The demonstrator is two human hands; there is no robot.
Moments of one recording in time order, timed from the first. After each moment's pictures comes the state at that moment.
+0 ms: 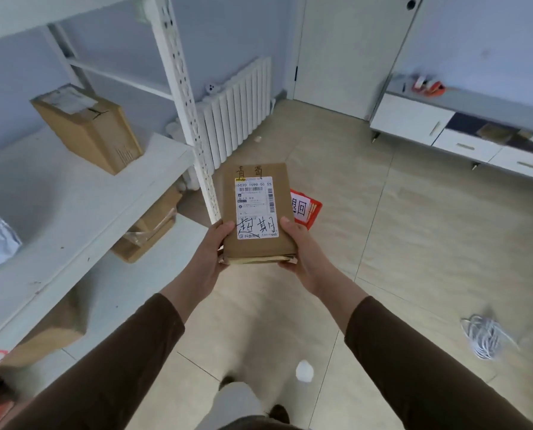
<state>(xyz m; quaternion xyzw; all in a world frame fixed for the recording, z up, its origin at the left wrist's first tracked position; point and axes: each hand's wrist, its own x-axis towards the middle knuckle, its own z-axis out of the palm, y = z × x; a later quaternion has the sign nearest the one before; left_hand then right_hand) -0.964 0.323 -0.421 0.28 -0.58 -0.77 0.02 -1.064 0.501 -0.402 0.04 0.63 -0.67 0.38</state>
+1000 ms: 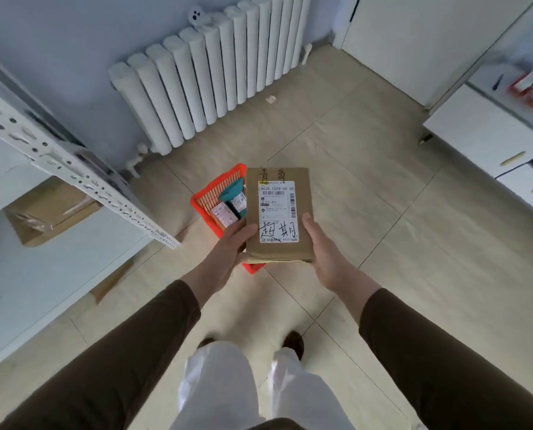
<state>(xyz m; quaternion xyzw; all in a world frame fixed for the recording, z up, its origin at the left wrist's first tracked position) -1.431 0.378 -0.549 0.37 -0.48 -0.79 0.01 -1.577 0.523 -0.533 0.00 0.69 -0.51 0.51</state>
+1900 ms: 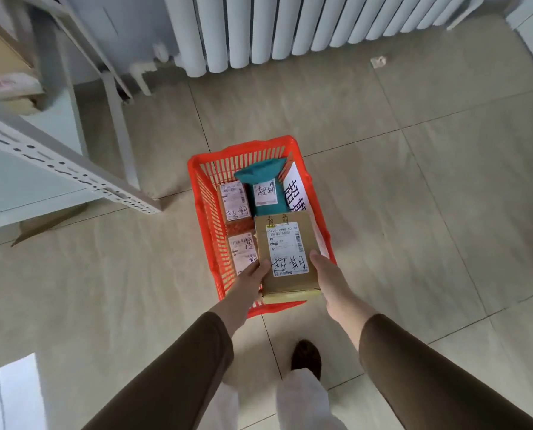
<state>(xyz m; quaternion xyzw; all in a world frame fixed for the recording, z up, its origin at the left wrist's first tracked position) -1.577 0.341 -0.954 0.60 -0.25 -0.76 0.06 -1.749 0.389 -0.934 -0.07 0.78 -0.26 0.56</state>
